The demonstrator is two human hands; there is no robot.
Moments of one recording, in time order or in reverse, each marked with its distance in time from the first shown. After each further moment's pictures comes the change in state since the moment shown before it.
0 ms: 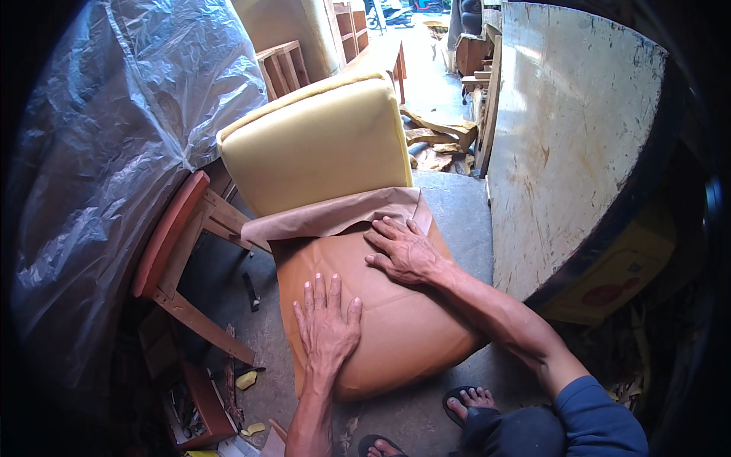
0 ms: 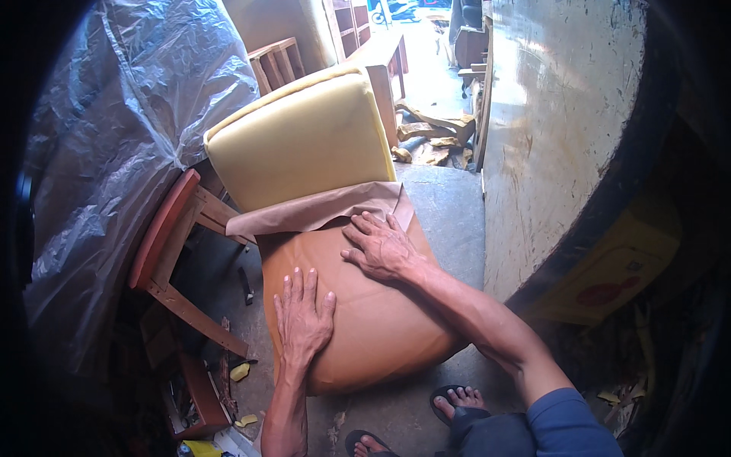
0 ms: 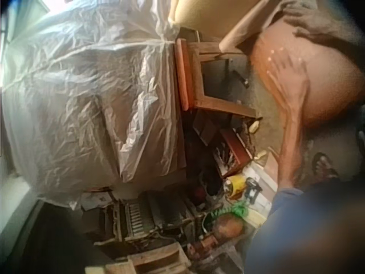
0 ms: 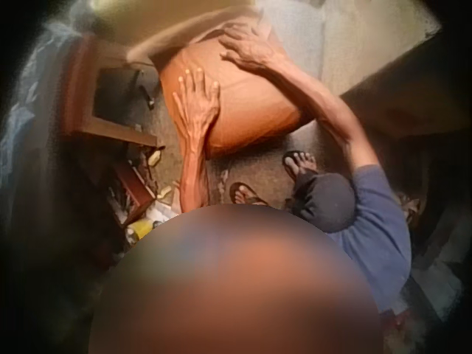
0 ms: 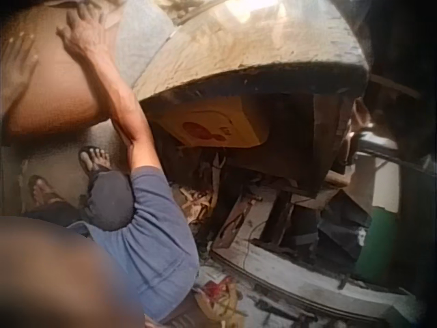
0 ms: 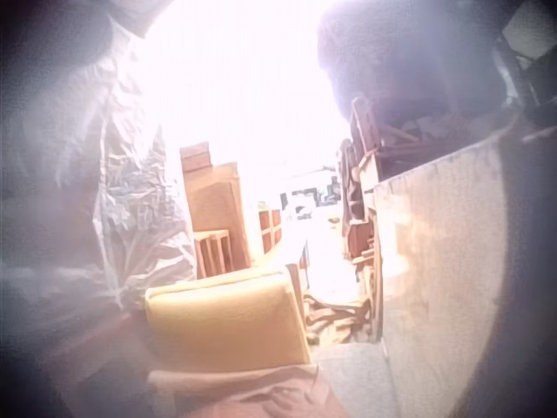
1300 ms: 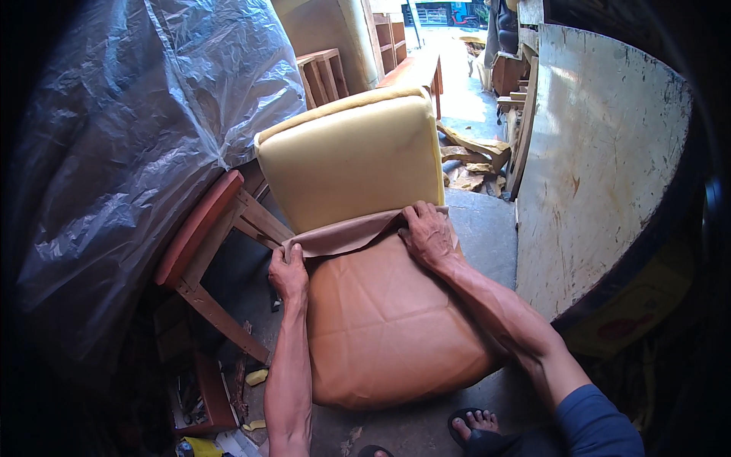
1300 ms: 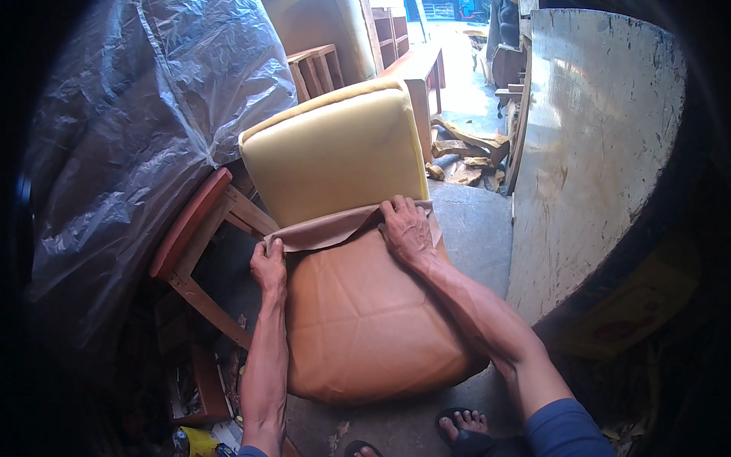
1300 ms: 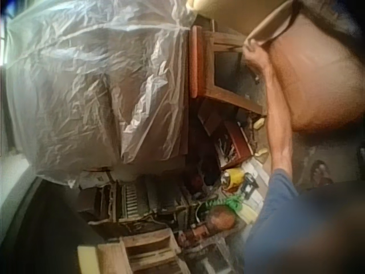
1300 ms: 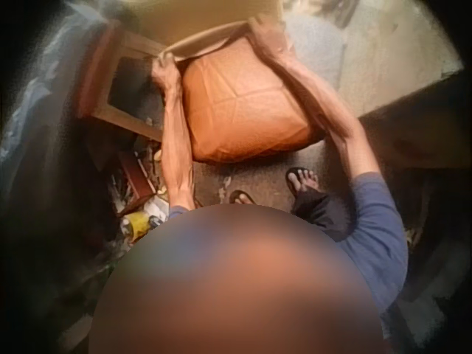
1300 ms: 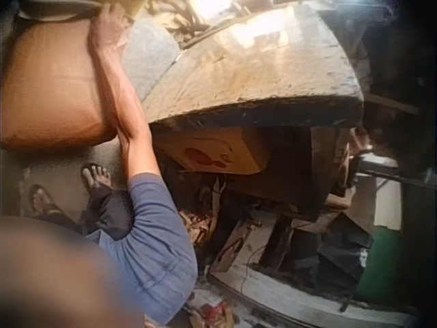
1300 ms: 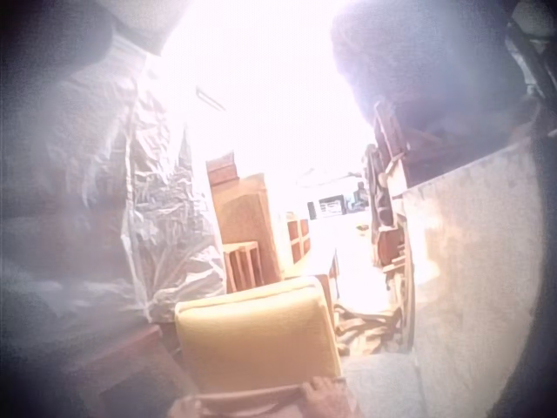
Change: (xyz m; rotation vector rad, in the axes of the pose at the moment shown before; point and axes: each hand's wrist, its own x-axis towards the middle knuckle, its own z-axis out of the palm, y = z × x) left_hand 0.136 -0.100 -0.010 -0.554 0.614 -0.417; right_hand 0.068 0.039 0.020 -0.105 0.456 0.005
